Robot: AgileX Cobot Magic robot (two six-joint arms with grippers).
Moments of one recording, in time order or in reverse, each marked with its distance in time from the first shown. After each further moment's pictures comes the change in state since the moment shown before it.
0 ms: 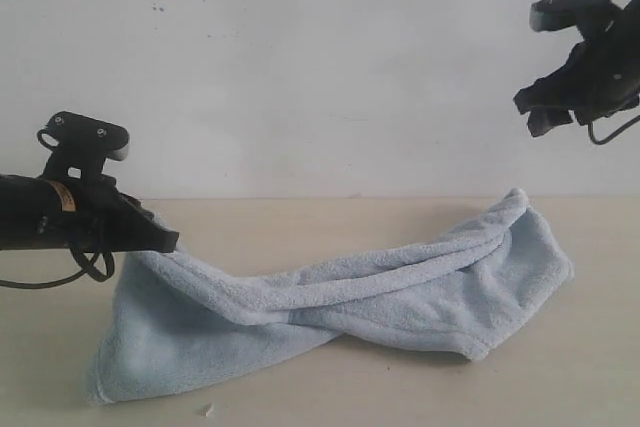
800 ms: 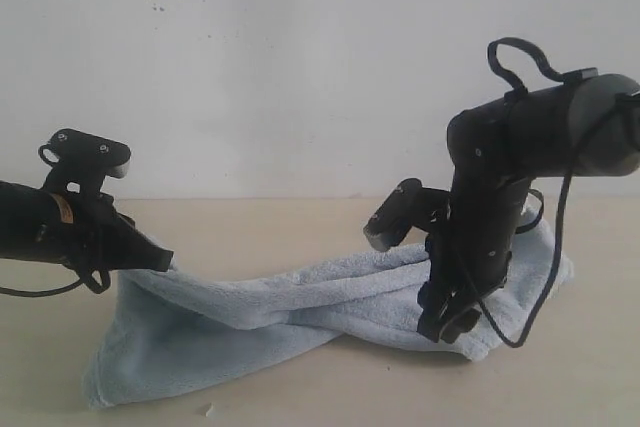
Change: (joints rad) left arm 0.000 0.006 0.000 -0.002 0.110 0.000; right arm 0.424 -0.037 0.500 -0.279 -0.068 -0.113
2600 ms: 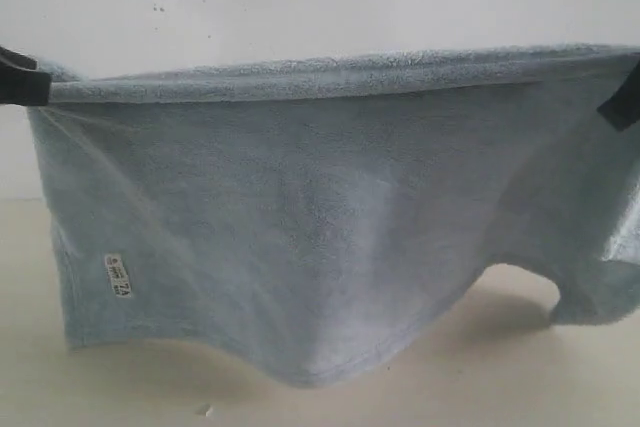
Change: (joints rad) left arm -0.008 -0.647 -0.002 -0.054 0.293 0.007; right arm -0.070 -0.695 0.118 -0.508 0.054 0.486
